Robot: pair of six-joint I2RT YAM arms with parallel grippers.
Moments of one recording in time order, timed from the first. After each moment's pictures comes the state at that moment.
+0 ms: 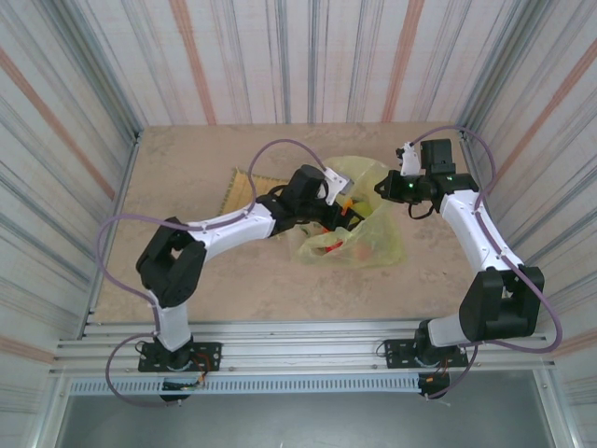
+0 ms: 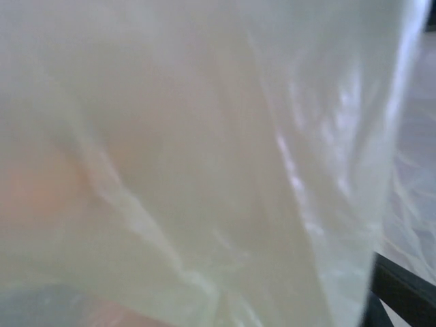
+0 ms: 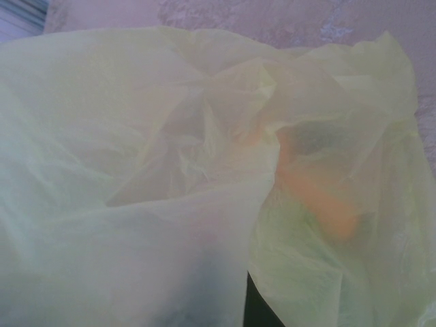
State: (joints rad) left arm -0.81 1.84 1.34 -0.08 0.37 -0.21; right arm 0.08 1.42 1.19 -0.65 -0.50 0.28
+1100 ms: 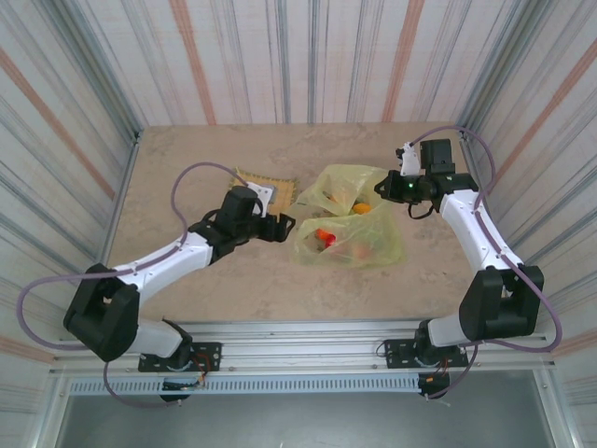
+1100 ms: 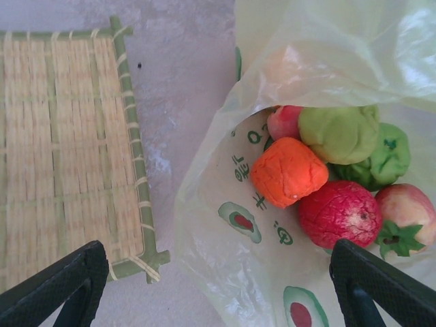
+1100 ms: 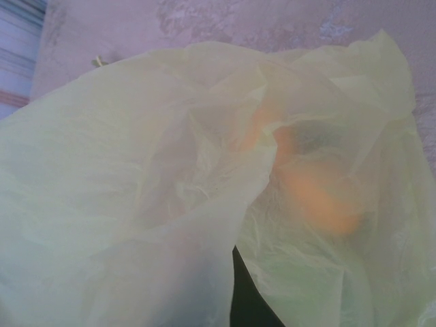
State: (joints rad) left arm -0.61 1.40 0.84 -0.12 0.14 -0.33; right arm 0.08 1.42 1.19 -0.65 -0.50 0.28
